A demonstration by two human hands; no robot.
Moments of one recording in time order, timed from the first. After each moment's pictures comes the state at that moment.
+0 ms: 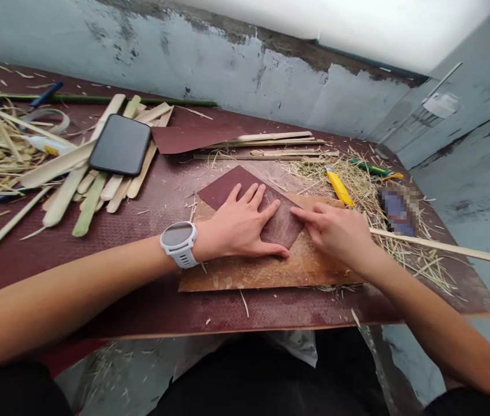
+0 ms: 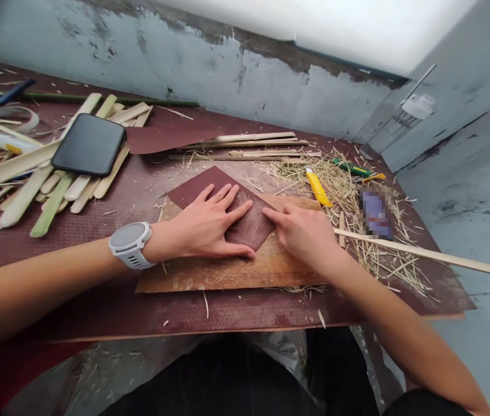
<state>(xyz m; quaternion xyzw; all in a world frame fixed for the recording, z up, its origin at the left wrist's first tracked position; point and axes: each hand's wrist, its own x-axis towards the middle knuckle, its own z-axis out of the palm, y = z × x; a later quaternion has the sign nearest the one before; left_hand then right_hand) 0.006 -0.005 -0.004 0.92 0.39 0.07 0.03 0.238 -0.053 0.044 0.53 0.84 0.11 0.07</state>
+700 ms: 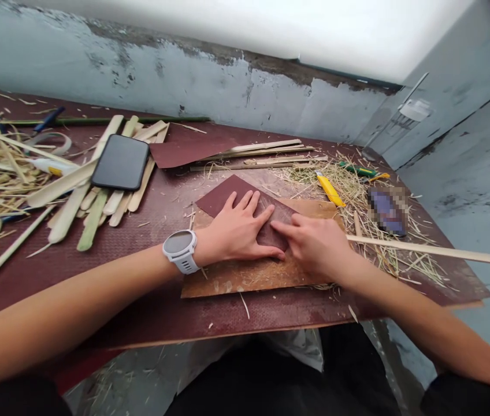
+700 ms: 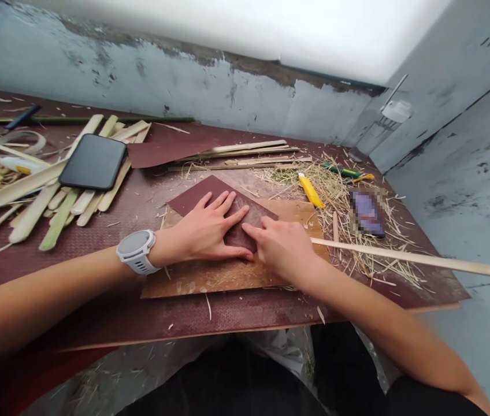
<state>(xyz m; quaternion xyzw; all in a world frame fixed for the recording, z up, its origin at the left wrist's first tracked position) 0.007 -0.004 -0.002 0.92 0.38 0.05 0.02 0.222 -0.045 0.048 0.54 0.83 0.07 0.12</state>
